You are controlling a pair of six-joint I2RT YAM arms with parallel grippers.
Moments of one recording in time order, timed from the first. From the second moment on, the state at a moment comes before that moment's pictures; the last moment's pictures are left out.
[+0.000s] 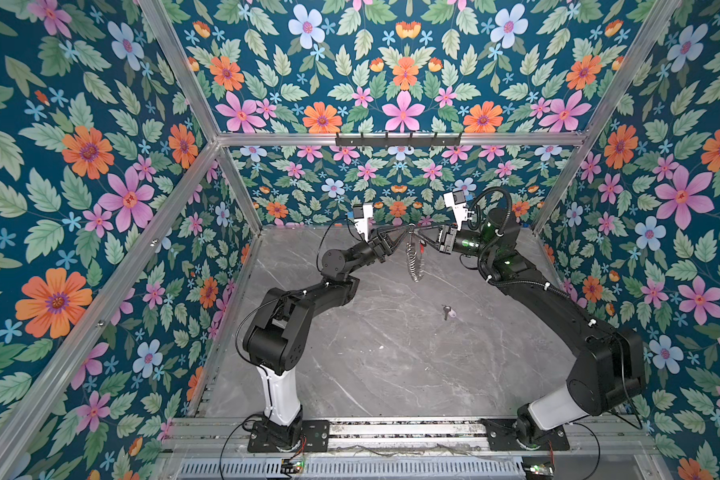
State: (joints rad) left arm -0.49 1.87 1.15 1.48 0.71 -1.12; right arm 0.35 1.54 1.29 0.28 -0.88 0.71
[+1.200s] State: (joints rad) left arm -0.46 1.77 1.04 1.38 0.69 -1.02; right arm 0.36 1.51 1.15 0.54 -0.78 0.73
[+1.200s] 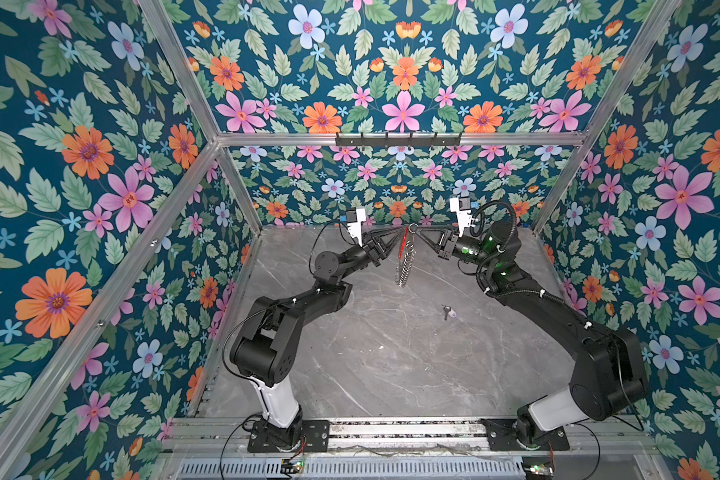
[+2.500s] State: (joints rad) left arm -0.49 1.81 1.09 1.35 0.72 -1.01; right arm 0.37 1.53 1.14 0.56 -0.78 0.75
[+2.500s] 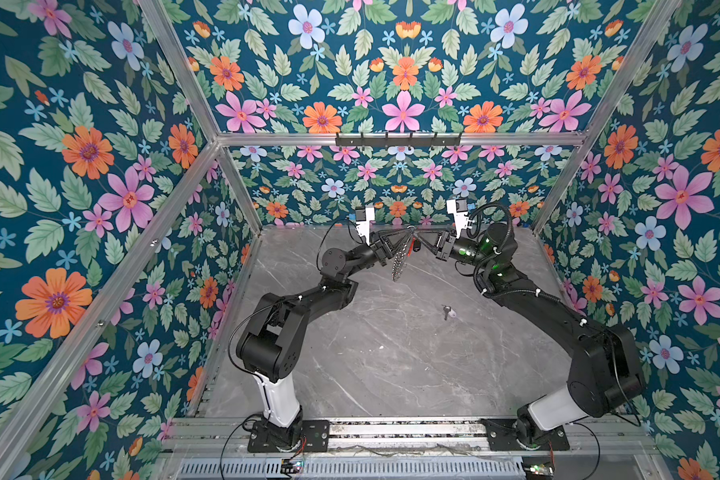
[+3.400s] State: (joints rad) left arm -0.53 1.74 1.52 -0.32 0.71 0.08; right arm 0.33 1.43 1.15 -0.01 -0.65 0.35
